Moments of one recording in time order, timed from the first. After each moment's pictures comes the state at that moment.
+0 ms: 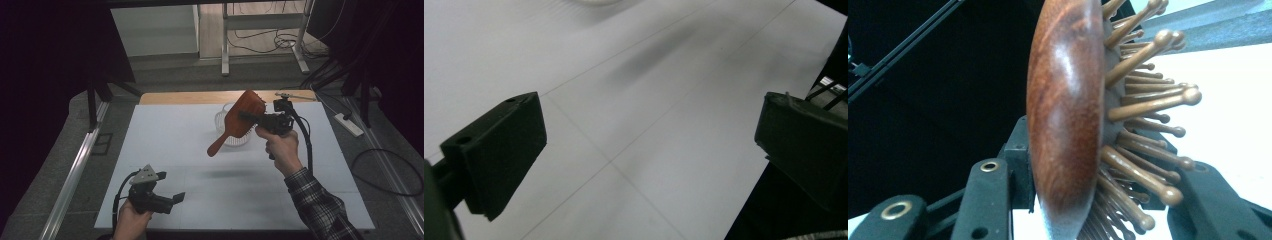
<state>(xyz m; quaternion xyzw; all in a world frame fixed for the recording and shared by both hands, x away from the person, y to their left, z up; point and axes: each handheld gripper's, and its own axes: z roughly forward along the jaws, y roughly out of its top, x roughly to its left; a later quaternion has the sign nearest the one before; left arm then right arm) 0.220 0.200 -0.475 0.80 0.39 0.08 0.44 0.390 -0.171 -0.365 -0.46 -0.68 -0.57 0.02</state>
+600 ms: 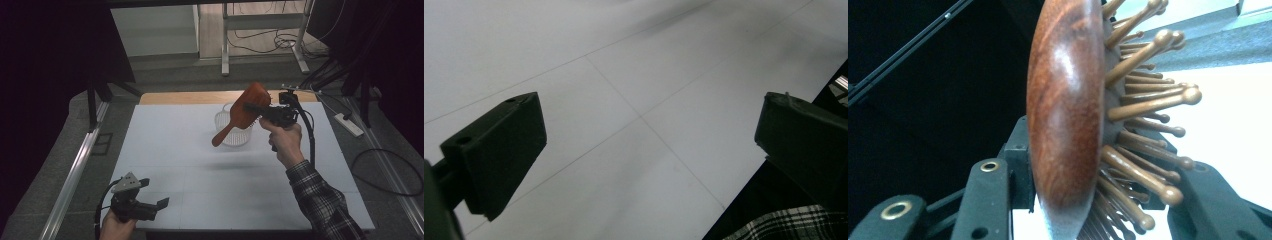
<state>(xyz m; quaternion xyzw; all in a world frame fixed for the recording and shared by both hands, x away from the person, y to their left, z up) 0.197 0.234 -0.479 0.79 0.43 0.10 0.42 0.407 -0.182 -0.358 -0.47 -0.66 -0.58 -0.01</state>
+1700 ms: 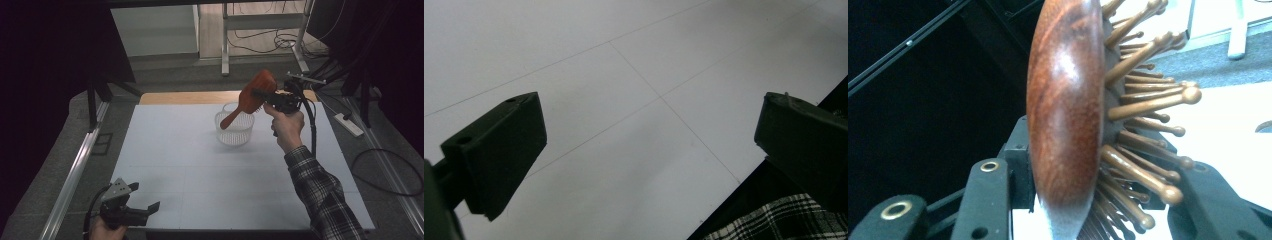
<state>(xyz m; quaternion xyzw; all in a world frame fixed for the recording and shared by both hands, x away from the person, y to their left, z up) 0.181 0.248 -0.478 0.79 0.44 0.12 0.41 0.442 -0.192 -0.351 -0.51 -0.64 -0.58 -0.06</state>
